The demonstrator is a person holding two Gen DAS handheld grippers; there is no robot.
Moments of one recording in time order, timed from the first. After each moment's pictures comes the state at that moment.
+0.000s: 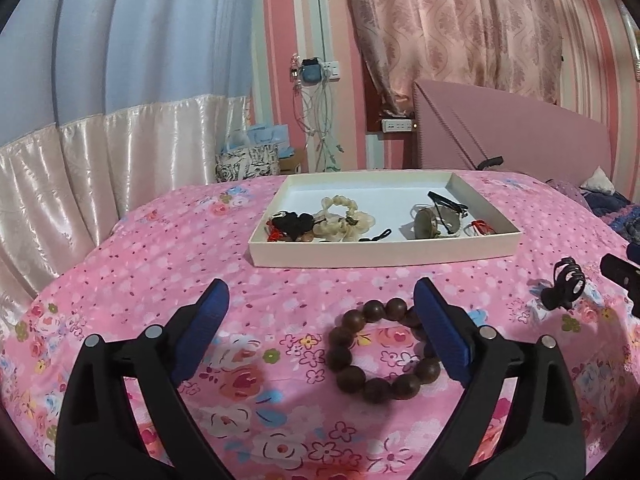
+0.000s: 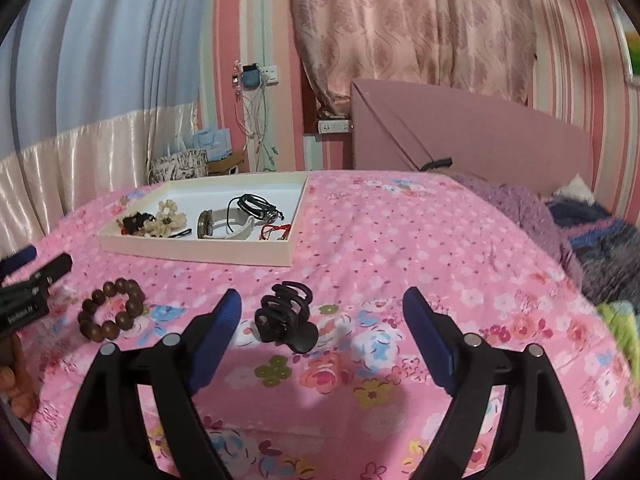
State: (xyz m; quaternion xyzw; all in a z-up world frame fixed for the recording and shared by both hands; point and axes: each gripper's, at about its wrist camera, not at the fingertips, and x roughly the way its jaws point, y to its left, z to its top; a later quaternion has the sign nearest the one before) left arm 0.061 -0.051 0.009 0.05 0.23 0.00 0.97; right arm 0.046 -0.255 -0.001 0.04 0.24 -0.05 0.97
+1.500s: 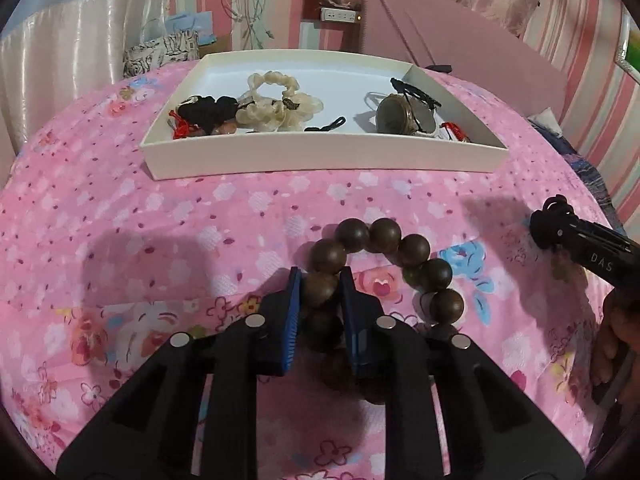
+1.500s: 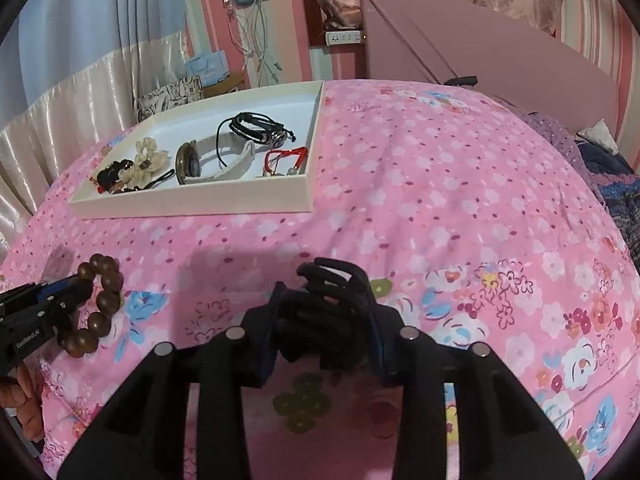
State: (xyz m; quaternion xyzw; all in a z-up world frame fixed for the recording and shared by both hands) left arm 0.150 -0.048 -0.047 0.02 0.44 -0.14 0.89; right arm 0.127 -0.244 -0.042 0.06 0.40 -0.03 0.92
